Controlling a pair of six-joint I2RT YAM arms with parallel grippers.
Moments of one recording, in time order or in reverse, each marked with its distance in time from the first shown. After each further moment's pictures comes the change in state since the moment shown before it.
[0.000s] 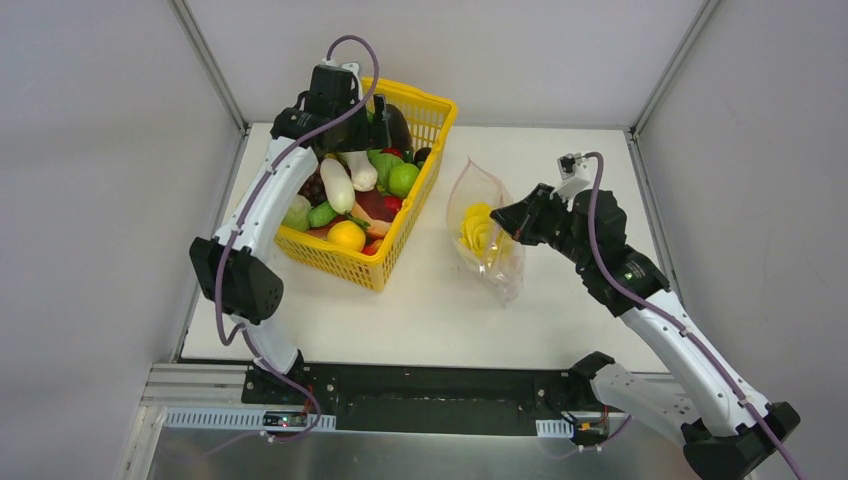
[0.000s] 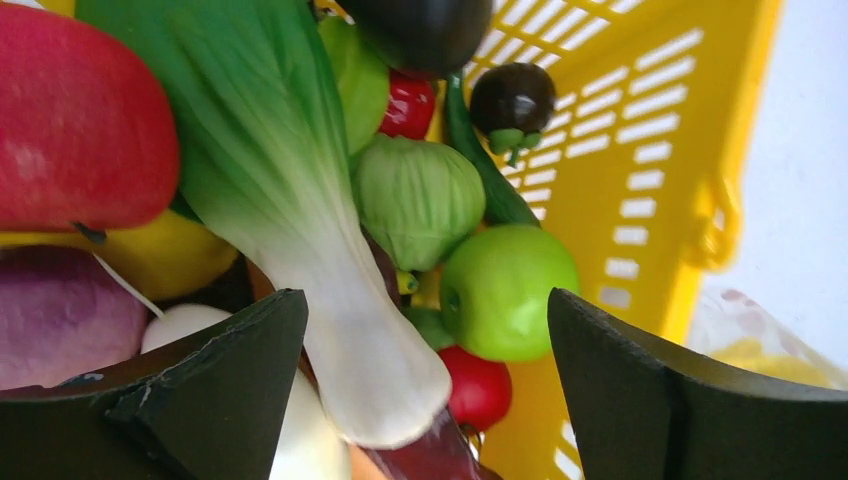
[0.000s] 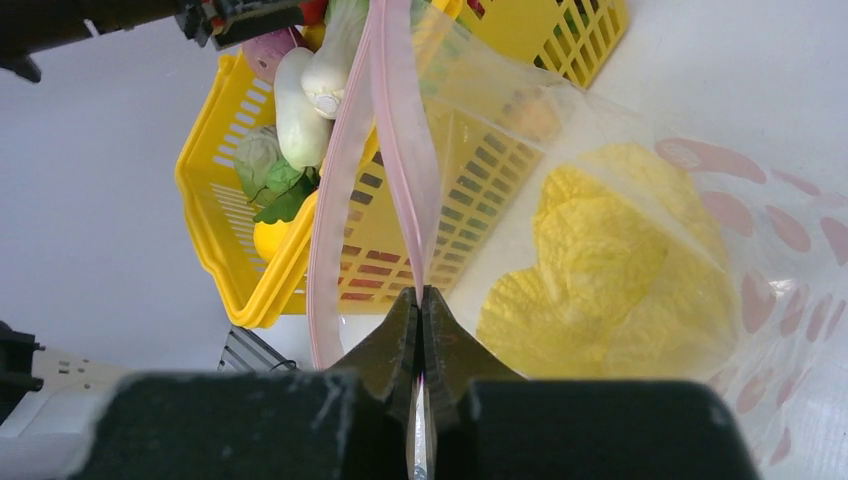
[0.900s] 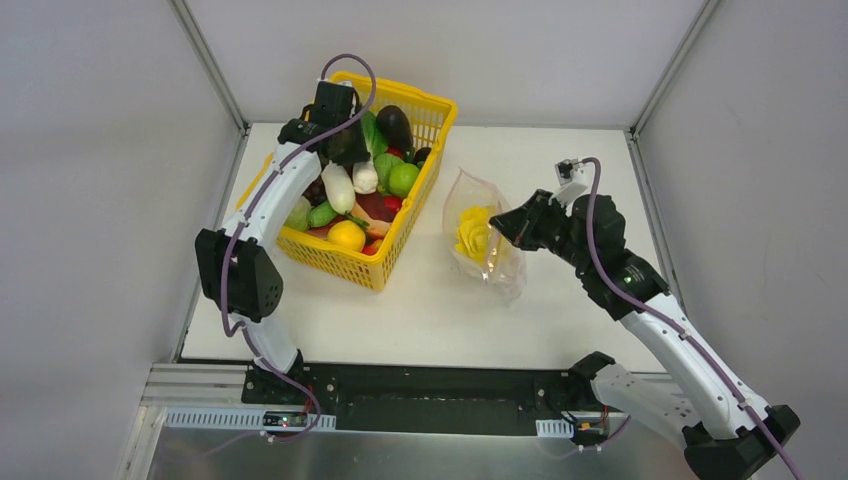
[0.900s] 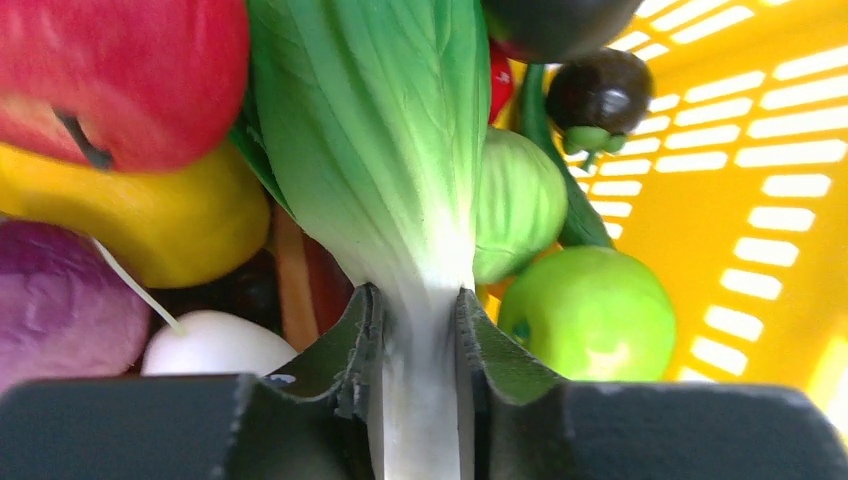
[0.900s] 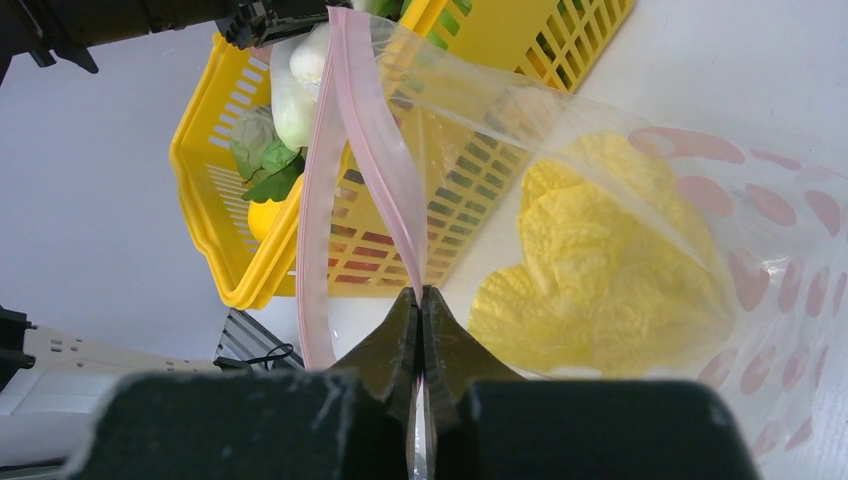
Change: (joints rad) left arm 0.036 0.079 -0.080 0.039 -0.075 -0.074; right arm 0.000 -0.018 -0.037 0.000 -0.026 -0.005
